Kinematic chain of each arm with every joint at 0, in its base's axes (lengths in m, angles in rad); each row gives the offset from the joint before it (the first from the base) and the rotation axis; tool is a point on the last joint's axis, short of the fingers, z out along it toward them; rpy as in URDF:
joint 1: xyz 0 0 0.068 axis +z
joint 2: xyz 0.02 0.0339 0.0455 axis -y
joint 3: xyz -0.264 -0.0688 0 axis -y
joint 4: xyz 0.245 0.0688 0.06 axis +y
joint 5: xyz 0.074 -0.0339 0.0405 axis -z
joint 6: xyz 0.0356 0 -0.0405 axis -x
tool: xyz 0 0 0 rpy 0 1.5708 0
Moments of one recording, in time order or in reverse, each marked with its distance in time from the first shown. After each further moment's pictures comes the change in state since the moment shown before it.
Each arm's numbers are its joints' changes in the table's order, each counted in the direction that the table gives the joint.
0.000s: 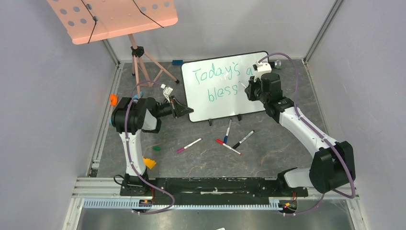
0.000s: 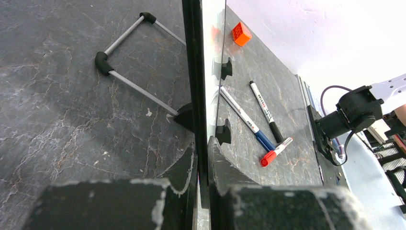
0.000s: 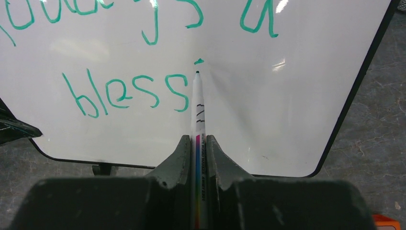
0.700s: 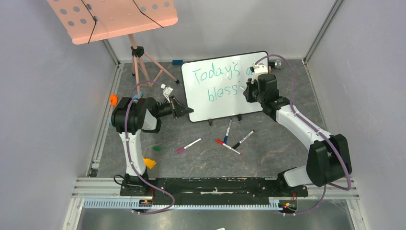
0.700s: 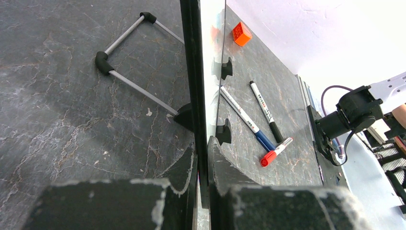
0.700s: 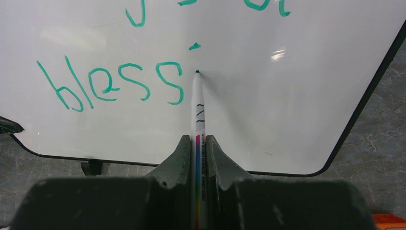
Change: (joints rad) left arm 0.000 0.000 0.000 0.000 0.000 0.000; right arm 0.000 -0.069 -0.007 -0.002 -0.003 0.000
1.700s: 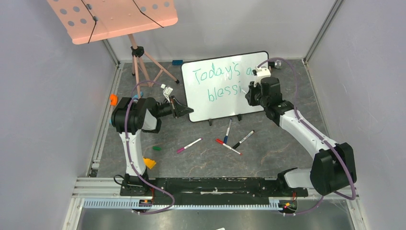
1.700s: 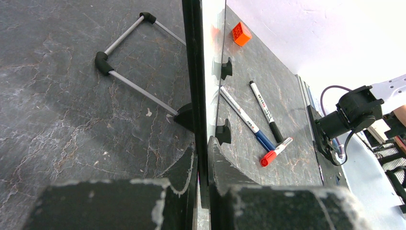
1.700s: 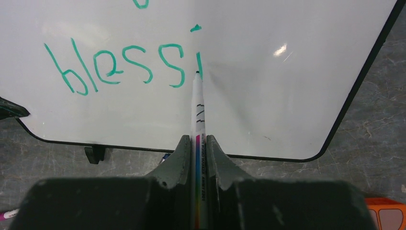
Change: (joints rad) left arm 0.000 0.000 0.001 0.000 0.001 0.000; right arm 0.000 0.086 -0.061 0.031 -0.011 0.000
